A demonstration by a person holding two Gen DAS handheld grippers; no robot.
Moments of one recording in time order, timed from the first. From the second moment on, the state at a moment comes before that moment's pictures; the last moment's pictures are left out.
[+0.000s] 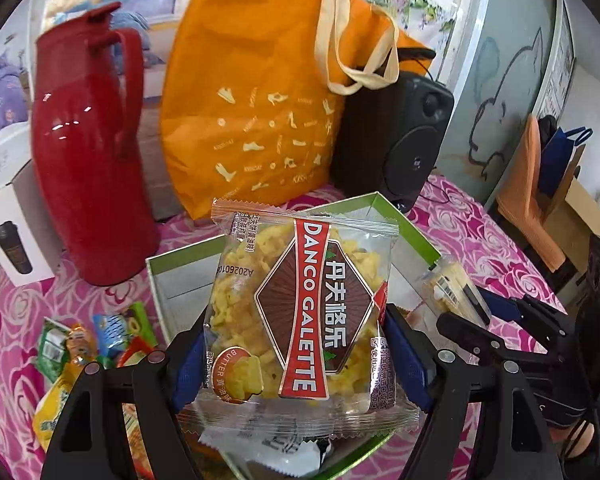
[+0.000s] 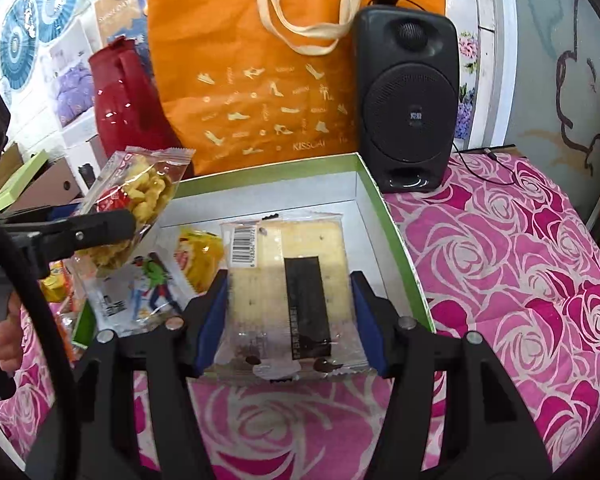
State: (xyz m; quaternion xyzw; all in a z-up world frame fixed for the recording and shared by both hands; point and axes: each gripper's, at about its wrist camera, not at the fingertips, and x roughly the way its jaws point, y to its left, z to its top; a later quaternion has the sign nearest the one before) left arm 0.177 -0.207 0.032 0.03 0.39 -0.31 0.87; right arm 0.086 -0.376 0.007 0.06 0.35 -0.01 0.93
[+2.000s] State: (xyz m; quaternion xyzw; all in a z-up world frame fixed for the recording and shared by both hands) left arm 0.091 0.017 0.011 -0.02 0.38 -0.14 0.91; right arm 0.025 -0.165 -0.016 0.04 0.40 0.16 0.90
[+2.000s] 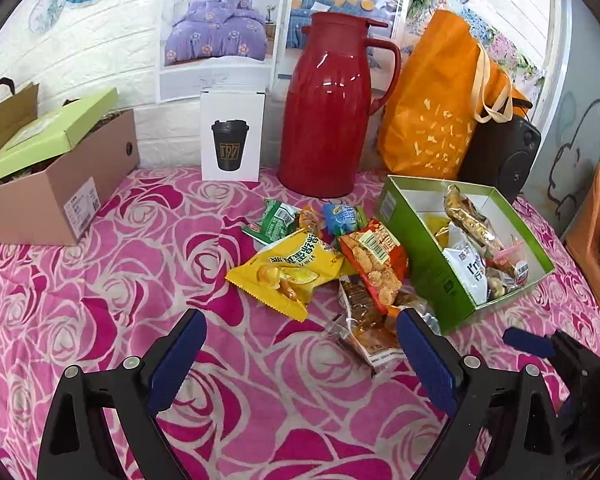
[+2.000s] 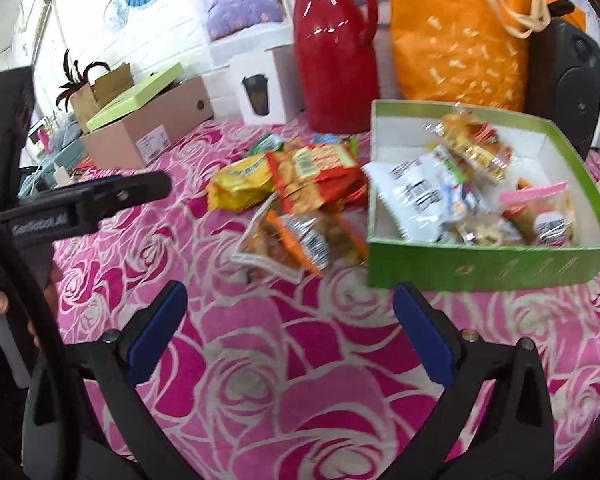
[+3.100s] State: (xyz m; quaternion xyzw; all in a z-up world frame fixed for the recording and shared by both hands) left arm 0.118 0.039 -0.065 -0.05 0.46 -0.22 0.86; right arm 0.036 -0.140 -0.054 0.06 0.45 0.16 0.87
